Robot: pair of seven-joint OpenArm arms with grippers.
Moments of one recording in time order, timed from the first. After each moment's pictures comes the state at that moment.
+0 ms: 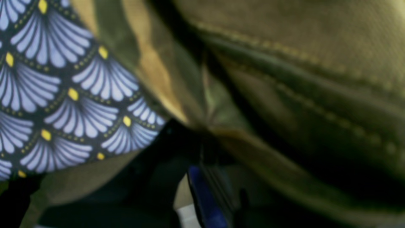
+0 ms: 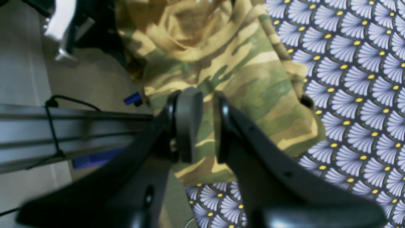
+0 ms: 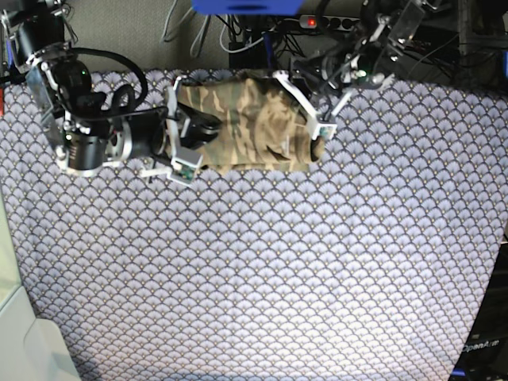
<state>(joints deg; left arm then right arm) 14.1 -18.2 26.4 104.2 -35.8 19.0 57.9 1.2 28.9 -18.6 108.9 51.2 39.6 -67.8</state>
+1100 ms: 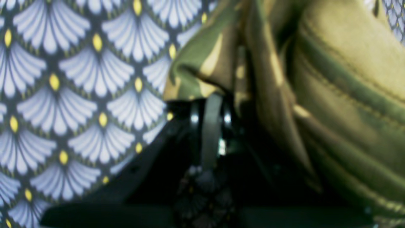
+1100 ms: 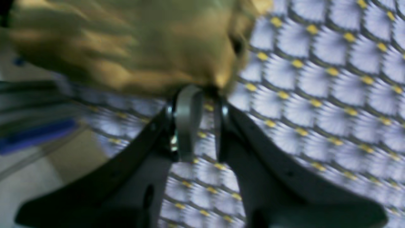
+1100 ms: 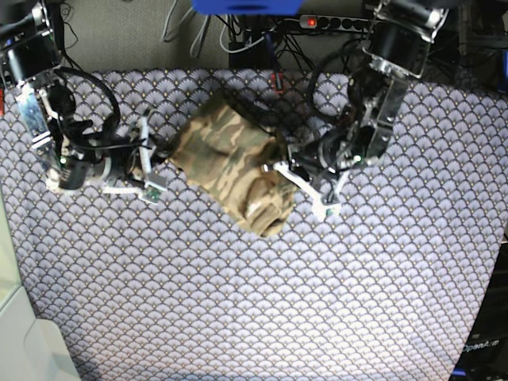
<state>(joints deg) -6.1 -11.2 20.5 82.3 -38.2 16.9 50.2 6.8 32.3 -18.8 93.5 36.7 39.7 -64.4</state>
